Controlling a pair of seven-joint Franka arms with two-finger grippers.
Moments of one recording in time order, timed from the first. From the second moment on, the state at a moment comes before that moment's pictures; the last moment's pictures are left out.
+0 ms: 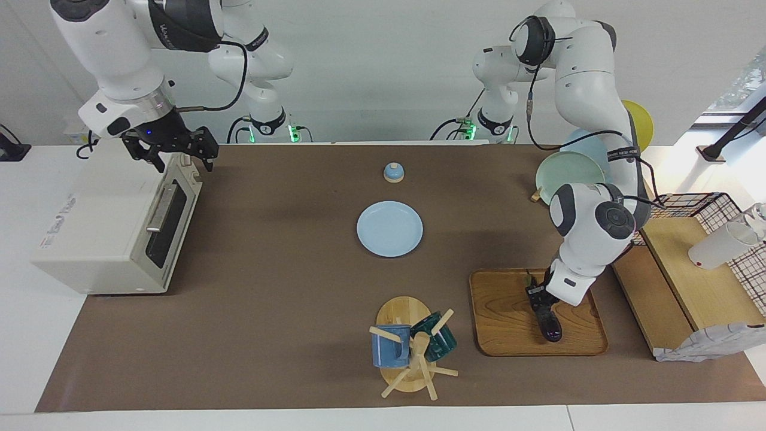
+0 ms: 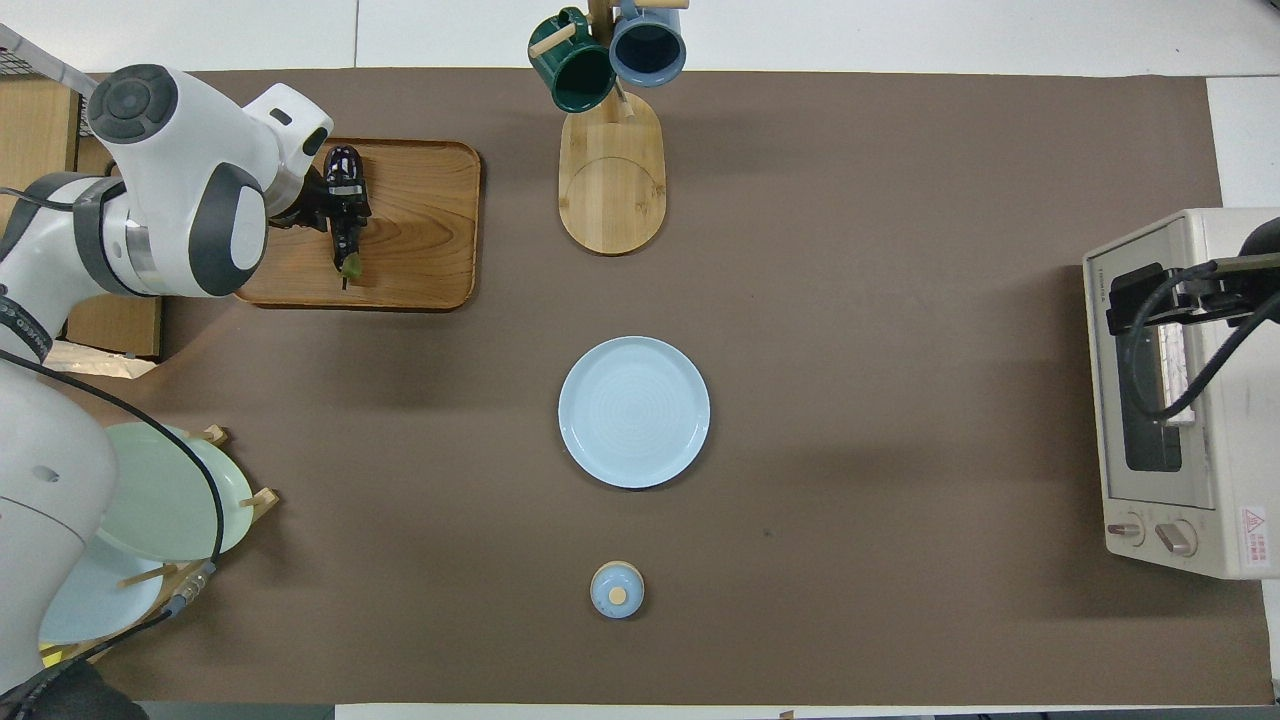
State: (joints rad) left arm -0.06 0.60 -0.10 -1.51 0.03 2.19 -0.21; right arm 0.01 -0.01 -0.03 -1.62 -0.05 1.55 -0.05
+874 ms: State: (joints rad) left arm -0.04 0.17 -0.10 -1.50 0.03 1.74 -0.21; right arm 0.00 -0.01 -0.03 -1.62 -0.05 1.55 -0.05
